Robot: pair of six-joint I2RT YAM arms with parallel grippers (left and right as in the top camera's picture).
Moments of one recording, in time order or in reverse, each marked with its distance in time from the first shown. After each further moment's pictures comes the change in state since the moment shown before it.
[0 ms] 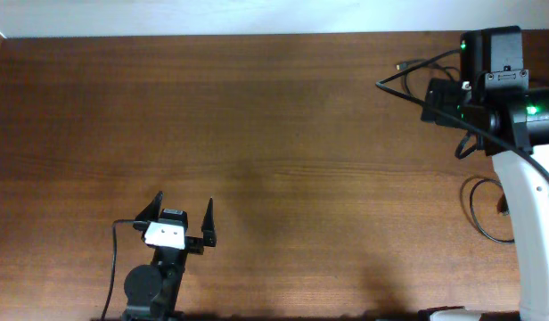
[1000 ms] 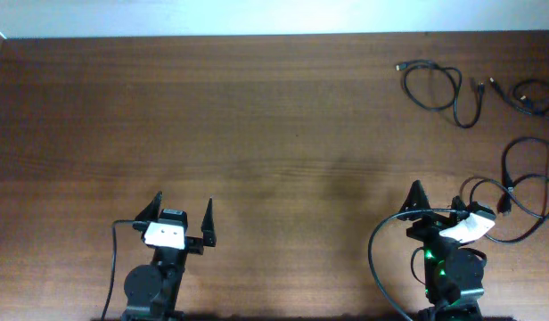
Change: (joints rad) left arm 0.000 -0.002 0.001 -0.003 -0.004 0.000; right arm 0.000 -1.301 -1.759 1.304 -0.124 0.228
